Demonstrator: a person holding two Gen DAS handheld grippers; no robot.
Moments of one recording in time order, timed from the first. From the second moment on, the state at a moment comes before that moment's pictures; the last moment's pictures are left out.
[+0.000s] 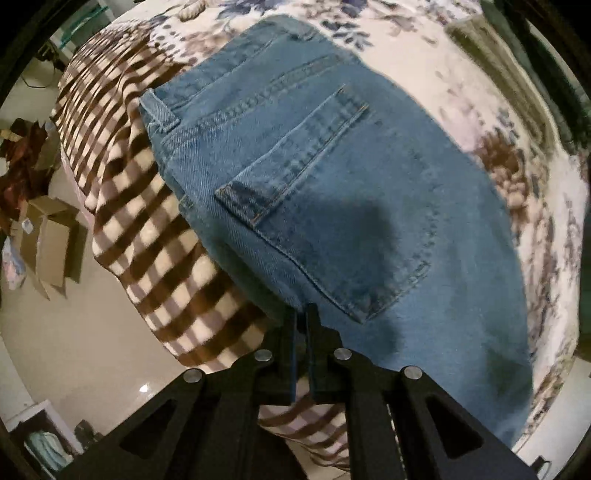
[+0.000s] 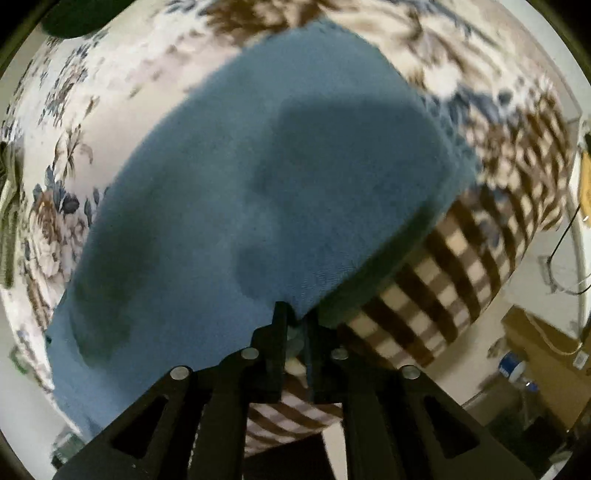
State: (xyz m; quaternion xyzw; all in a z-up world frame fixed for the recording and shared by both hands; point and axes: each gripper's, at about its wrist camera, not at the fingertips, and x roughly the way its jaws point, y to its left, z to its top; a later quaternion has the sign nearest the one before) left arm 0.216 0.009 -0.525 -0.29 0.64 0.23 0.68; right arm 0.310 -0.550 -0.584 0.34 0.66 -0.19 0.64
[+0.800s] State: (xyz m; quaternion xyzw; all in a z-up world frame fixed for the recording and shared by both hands) left arm 0.280 -0.159 -0.525 -0.12 0.66 0.09 0.74; right arm 0.253 -0.685 -0.560 0.53 0.41 -0.24 0.70
